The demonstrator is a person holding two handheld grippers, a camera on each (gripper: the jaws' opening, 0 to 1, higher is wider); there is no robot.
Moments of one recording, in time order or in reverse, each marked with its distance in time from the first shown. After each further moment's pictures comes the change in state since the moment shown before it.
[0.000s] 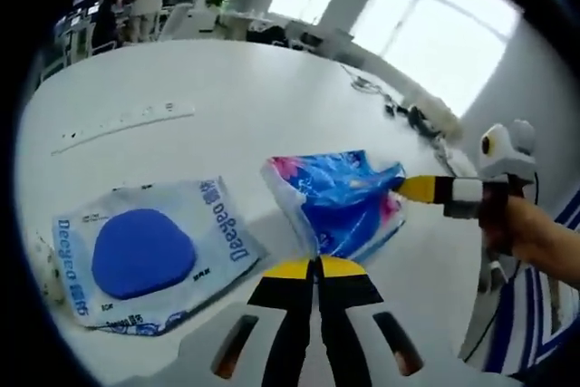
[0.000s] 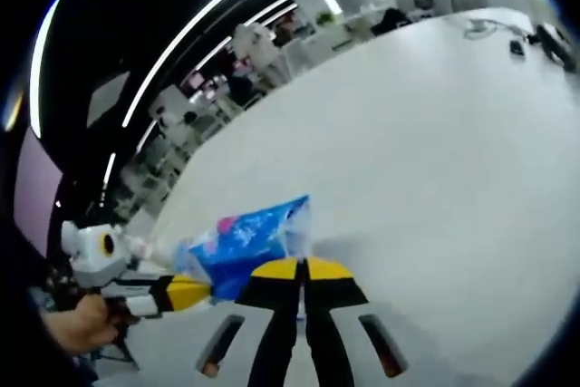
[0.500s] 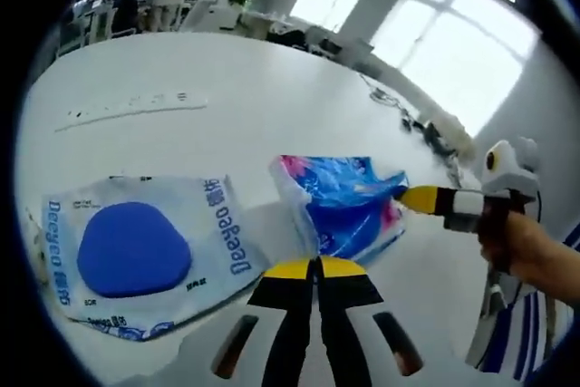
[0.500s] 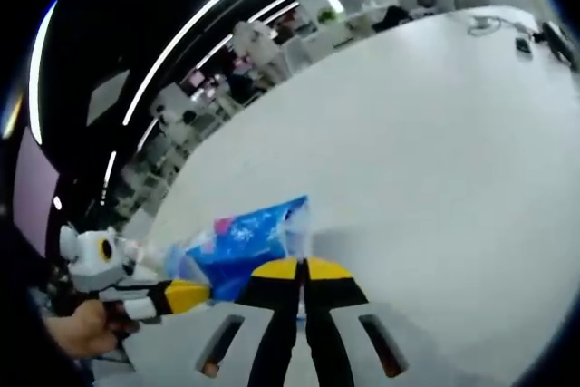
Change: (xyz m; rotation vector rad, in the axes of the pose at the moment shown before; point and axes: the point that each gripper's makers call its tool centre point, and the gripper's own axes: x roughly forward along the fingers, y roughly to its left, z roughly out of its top) left arm 0.020 0.007 0.008 -0.104 -0.048 0.049; right arm 0.022 -0.019 0.011 0.006 0.003 0.007
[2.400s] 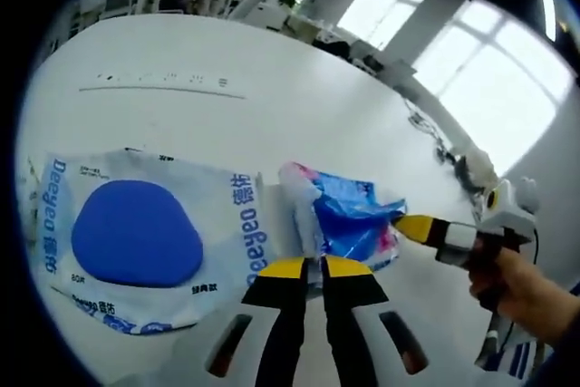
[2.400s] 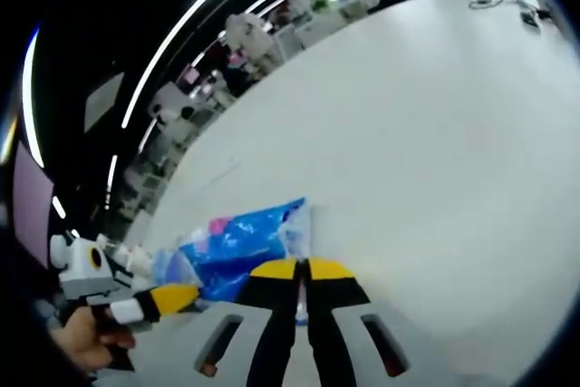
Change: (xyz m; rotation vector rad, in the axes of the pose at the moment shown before) left arm 0.017 0.024 0.008 -0.161 -0.058 0.106; right arm 0.042 -0.017 -0.007 0.046 0.043 0.015
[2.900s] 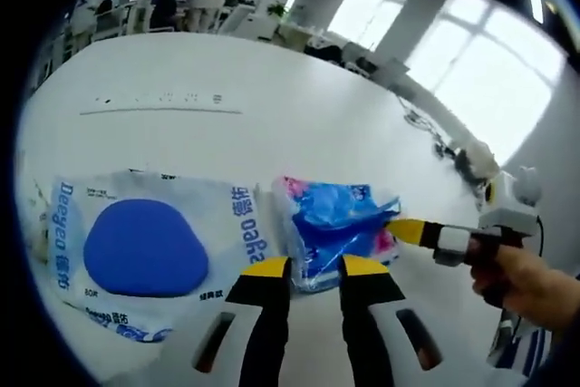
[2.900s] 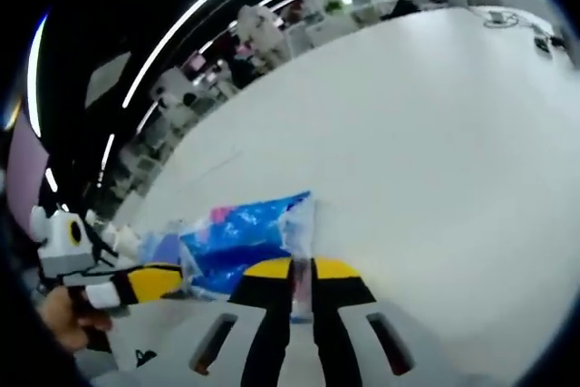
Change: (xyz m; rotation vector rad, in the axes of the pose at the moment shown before) left arm -0.006 -0.001 0.004 0.085 -0.029 0.018; right arm 0.004 0.006 -0.009 -0.119 0.012 -0.021
